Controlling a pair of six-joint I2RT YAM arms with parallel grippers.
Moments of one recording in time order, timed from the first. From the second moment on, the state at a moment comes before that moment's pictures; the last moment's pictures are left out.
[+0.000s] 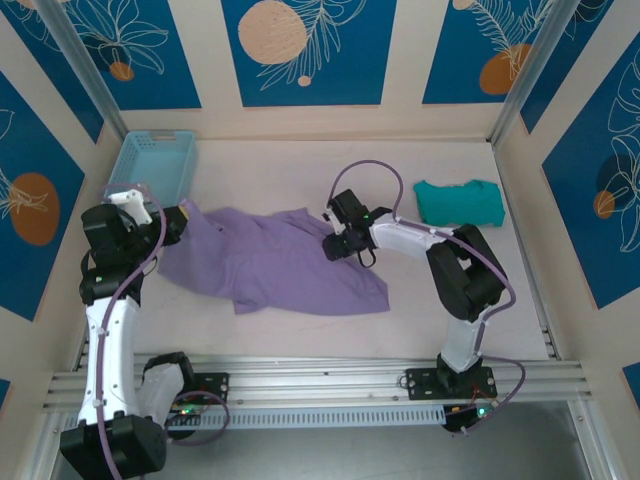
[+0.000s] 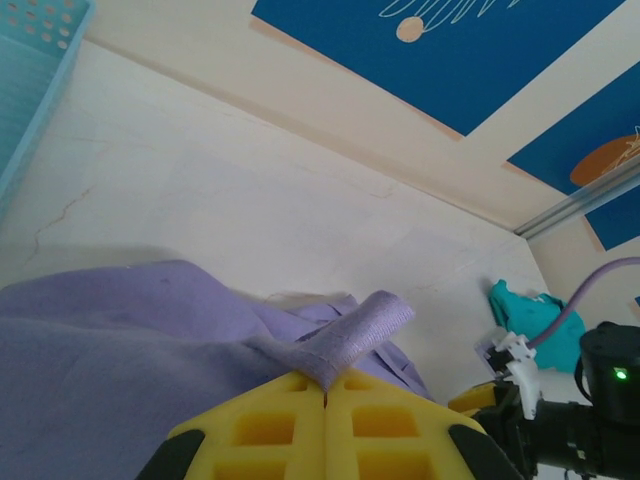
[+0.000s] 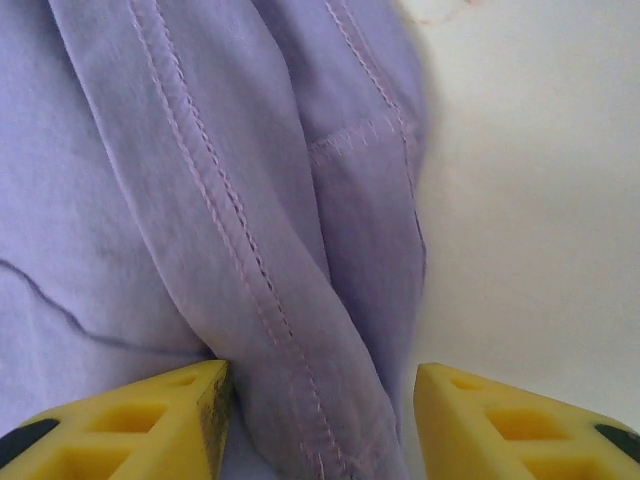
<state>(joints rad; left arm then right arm) 0.24 0.86 0.86 -0.41 0.60 -0.40 0.61 1.85 1.20 -0.49 -0.02 0.14</state>
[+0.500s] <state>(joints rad) 0.24 0.86 0.86 -0.41 0.61 -0.41 0.63 1.93 1.29 -0.56 0.23 0.05</state>
